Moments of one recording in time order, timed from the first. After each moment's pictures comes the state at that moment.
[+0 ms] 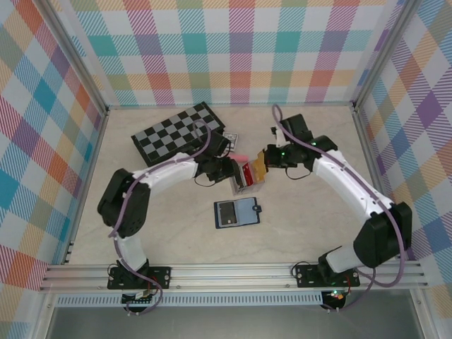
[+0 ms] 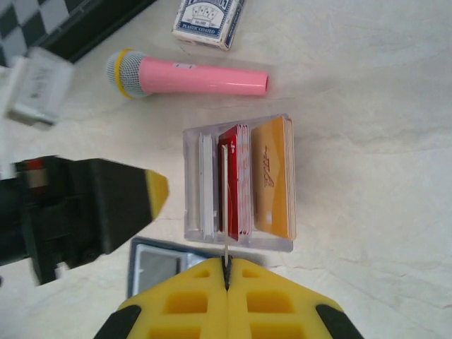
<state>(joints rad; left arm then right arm) -0.64 1.77 1.30 -0.50 0.18 -0.90 0.41 1.42 1.26 -0.77 -0.24 0.43</state>
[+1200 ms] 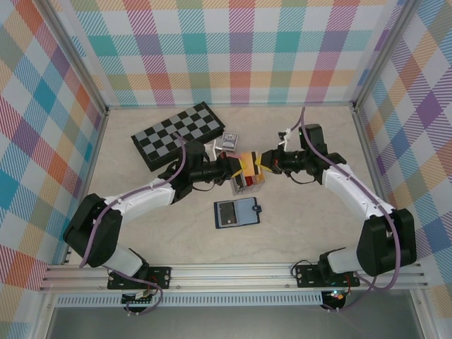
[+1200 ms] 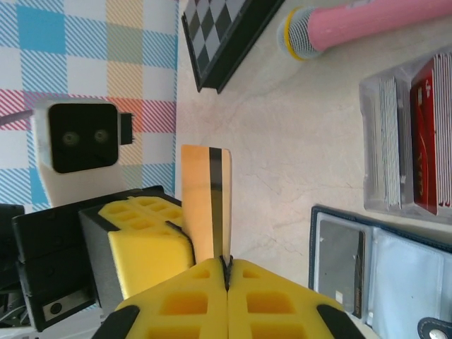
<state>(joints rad) -0.63 1.50 0.88 0.29 0.55 -1.20 0.30 1.38 1.00 -0.37 -0.85 0.74</state>
